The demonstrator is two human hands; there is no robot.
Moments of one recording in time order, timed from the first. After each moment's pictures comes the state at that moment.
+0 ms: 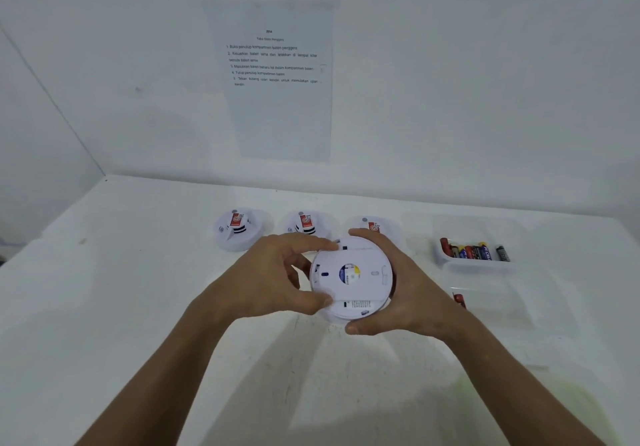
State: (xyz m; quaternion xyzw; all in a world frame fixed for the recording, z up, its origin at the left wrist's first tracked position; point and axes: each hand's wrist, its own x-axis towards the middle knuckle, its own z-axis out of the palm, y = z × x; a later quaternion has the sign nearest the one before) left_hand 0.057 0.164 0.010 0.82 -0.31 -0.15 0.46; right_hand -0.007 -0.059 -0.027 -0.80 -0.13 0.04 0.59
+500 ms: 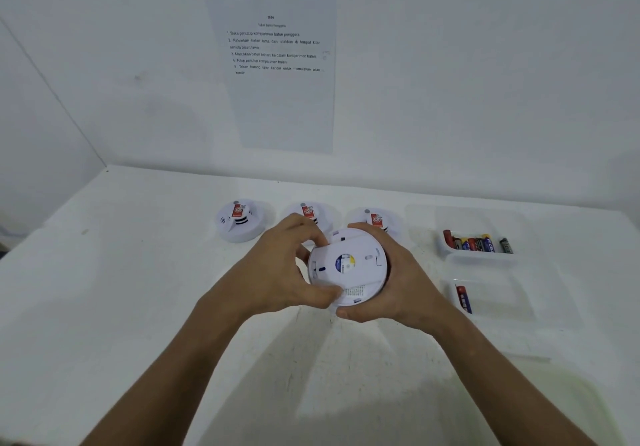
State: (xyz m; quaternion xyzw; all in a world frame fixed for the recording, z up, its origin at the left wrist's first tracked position) left_hand 0.056 0.158 -0.001 0.86 -0.30 -0.09 0.40; right_hand 0.001 -0.046 -0.042 -0.82 -0.11 -0.06 0.56
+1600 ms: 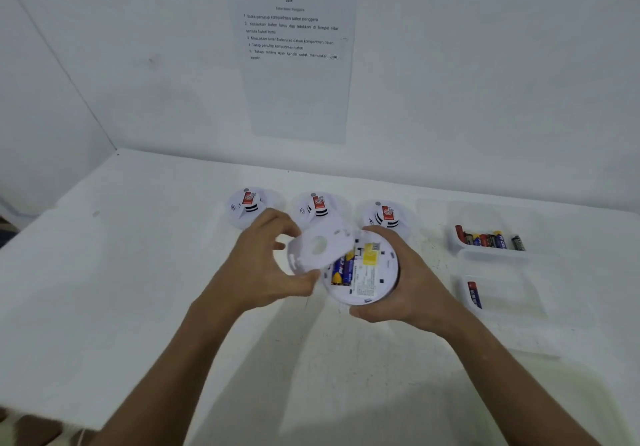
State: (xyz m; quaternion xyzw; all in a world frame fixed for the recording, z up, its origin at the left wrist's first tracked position) left_hand 0.058 0.191 -0.032 0.86 -0.27 0.04 0.43; right_hand -0.005 -0.050 -0.057 -0.83 -0.09 -0.01 0.56
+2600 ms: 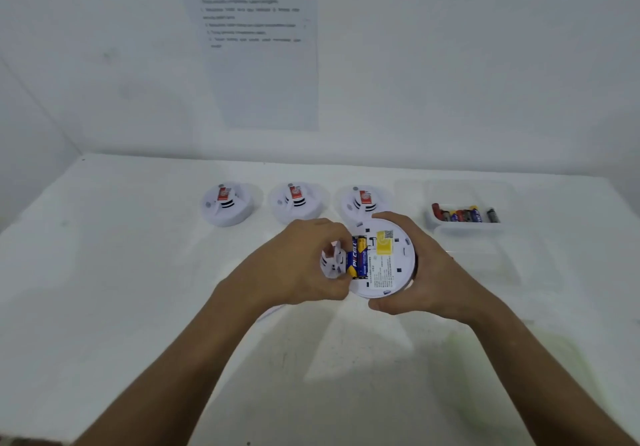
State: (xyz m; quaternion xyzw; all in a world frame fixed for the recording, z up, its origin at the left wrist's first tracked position) left_hand 0.038 0.127 0.000 0.87 -0.39 -0.09 0.27; right_hand -0.038 -0.080 -0.034 -0.83 -0.07 0.01 0.56
